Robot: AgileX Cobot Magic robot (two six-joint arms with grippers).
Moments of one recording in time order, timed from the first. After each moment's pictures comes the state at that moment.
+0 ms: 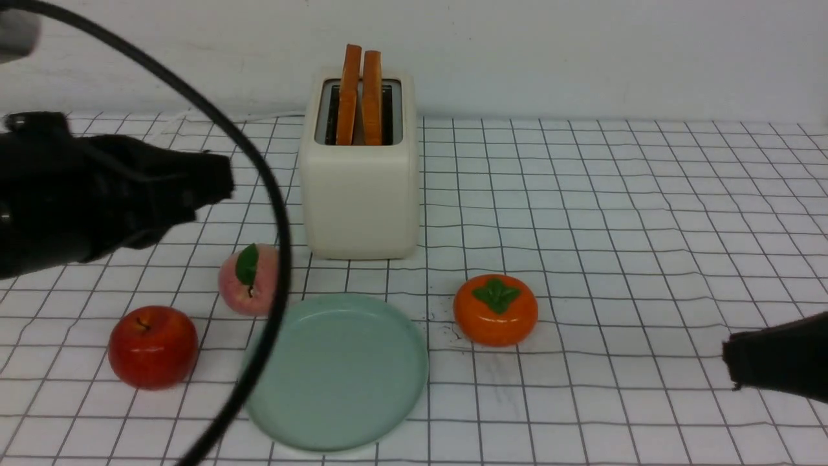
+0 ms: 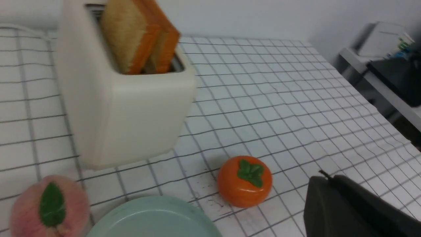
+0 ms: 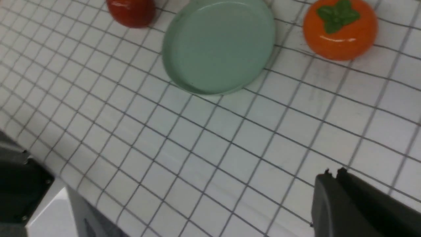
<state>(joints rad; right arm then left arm) 0.18 0.91 -0.93 0.71 1.06 -0.41 -0.27 0.97 -0.84 -0.95 0.42 0.65</state>
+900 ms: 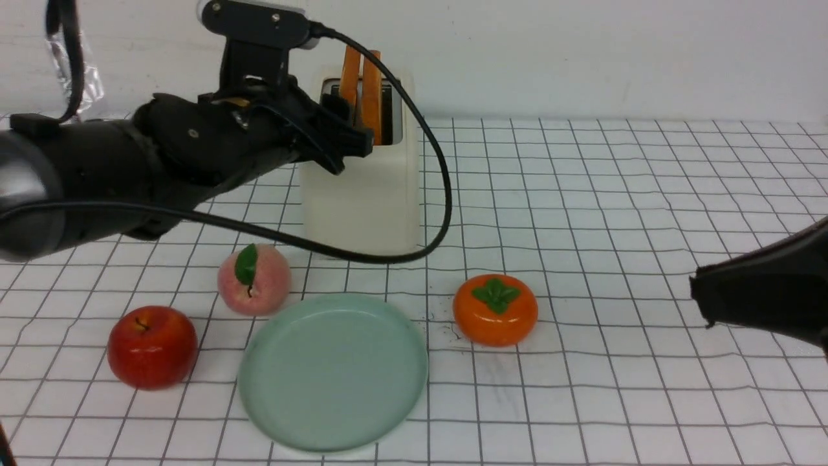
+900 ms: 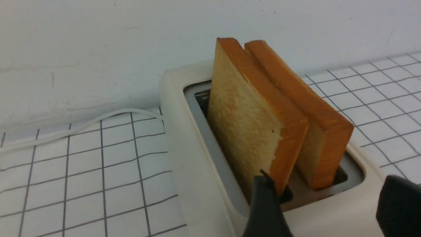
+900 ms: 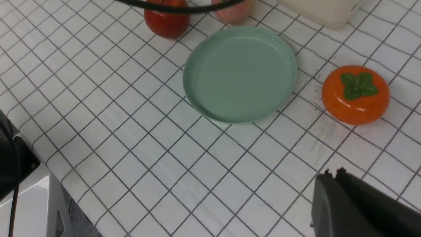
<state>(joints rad) 0.46 0.93 -1.11 0.43 0.98 -0.26 -0.40 1.69 -1.19 -0.84 -0.21 0.84</state>
